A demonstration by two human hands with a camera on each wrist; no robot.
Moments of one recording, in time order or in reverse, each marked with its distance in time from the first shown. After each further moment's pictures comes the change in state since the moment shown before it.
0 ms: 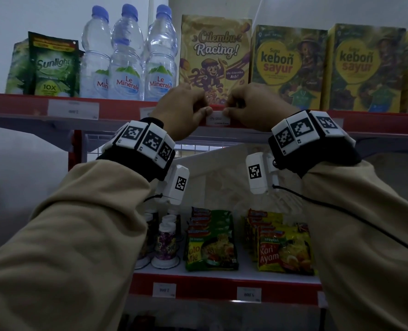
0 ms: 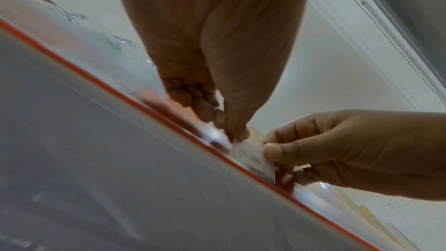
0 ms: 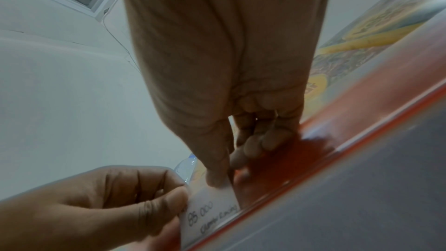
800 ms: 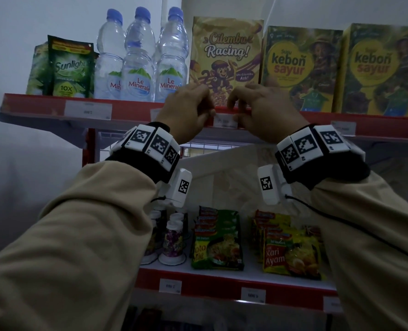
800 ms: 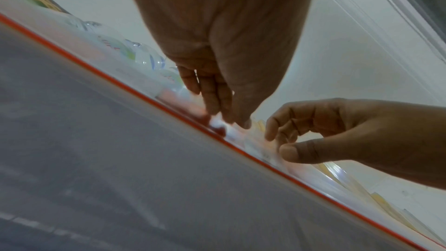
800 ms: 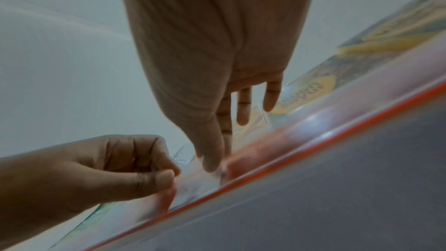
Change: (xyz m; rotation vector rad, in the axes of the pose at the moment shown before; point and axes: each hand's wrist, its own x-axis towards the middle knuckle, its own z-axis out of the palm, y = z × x) left_hand -0.006 -0.003 -0.003 -0.047 0.062 0.020; right_hand -0.009 0.000 0.006 -0.109 0.078 -0.100
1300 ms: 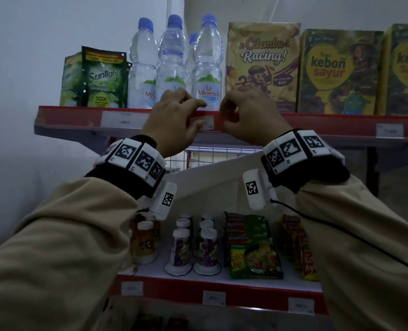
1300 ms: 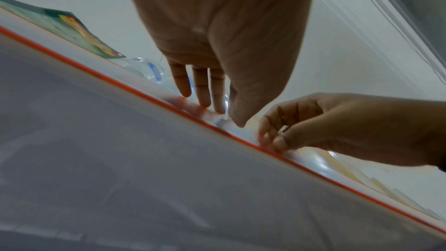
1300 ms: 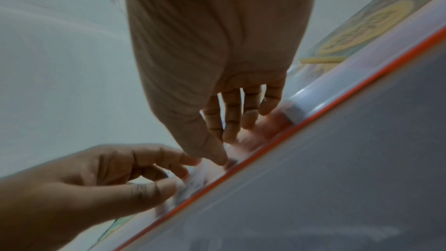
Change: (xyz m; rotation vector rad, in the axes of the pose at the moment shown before) left_hand -0.034 -0.087 -0.044 0.122 0.005 0.021; right_hand 0.045 -0.086 0.034 0.132 0.048 0.038
